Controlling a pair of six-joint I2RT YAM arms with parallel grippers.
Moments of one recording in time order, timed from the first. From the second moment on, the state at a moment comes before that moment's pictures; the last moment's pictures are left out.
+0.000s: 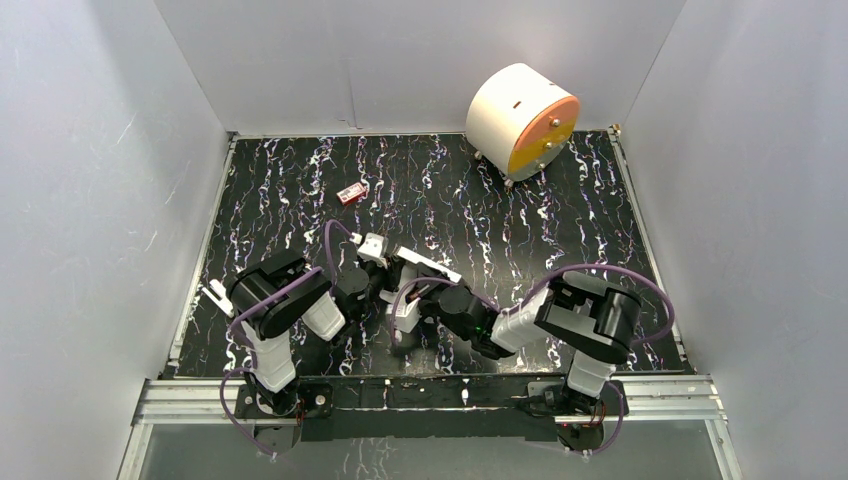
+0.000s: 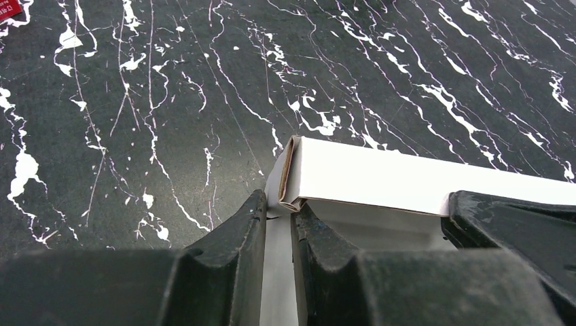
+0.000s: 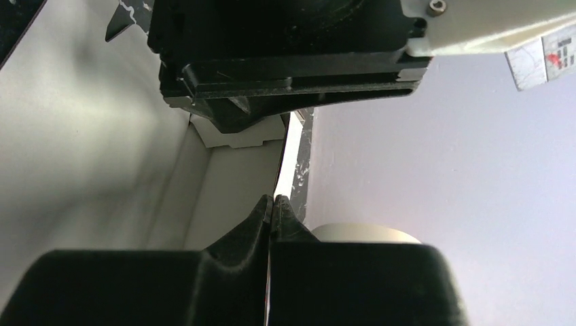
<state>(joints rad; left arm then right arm) -0.73 1.84 0.31 1.37 -0.23 -0.24 1.16 1.72 0.48 1.01 0.33 -1.34</state>
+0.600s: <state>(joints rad) -0.72 1.85 0.30 1.41 -0.24 -0.15 1.08 1.41 0.54 0.60 0.20 -0.92</state>
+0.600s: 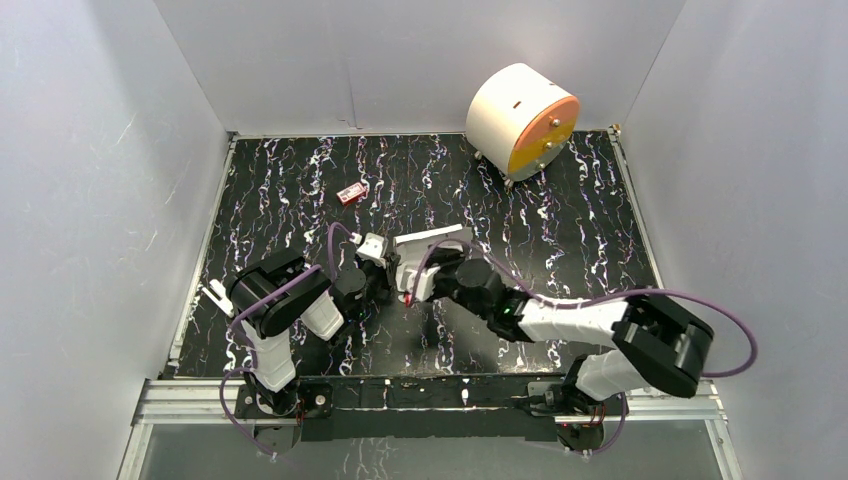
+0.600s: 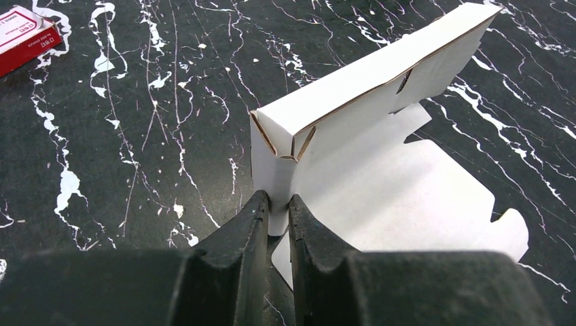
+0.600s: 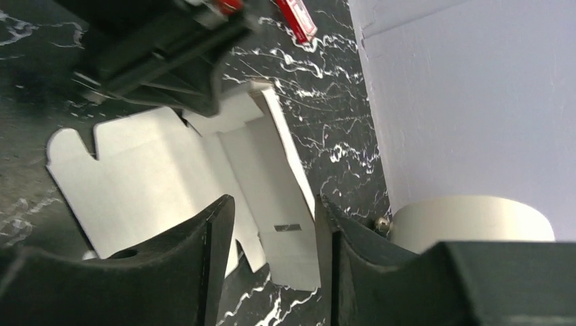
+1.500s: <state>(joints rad) -0.70 1.84 0.30 1.41 -0.19 -0.13 0.40 1.54 0.59 0.60 -0.61 -0.60</state>
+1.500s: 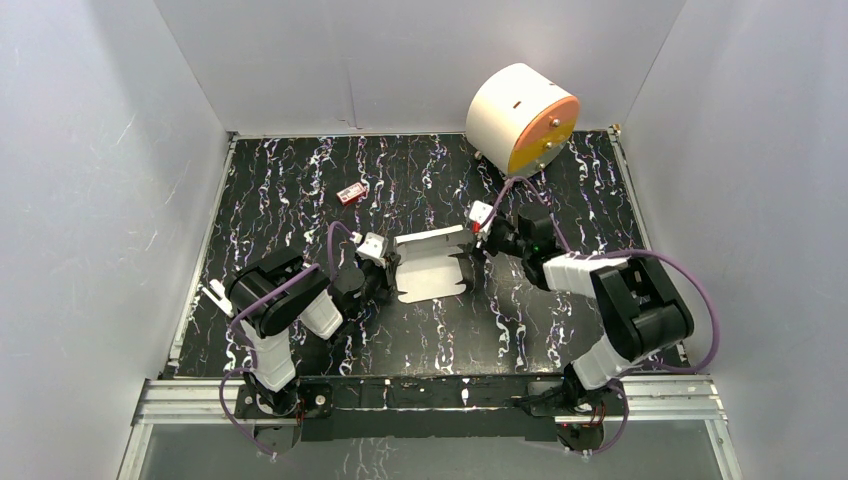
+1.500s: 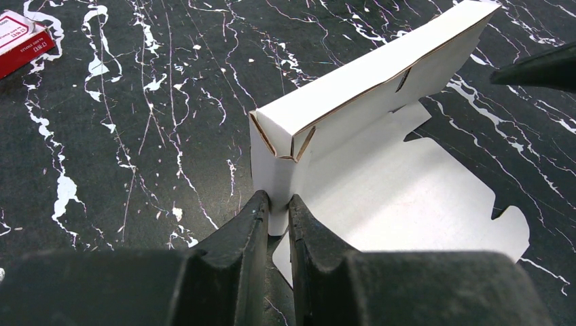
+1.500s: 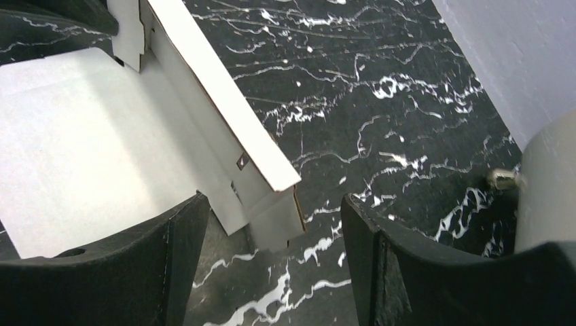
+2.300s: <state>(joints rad) -0.69 1.84 0.30 1.41 -0.17 -0.13 0.39 1.72 0.62 0.78 -0.85 -0.46</state>
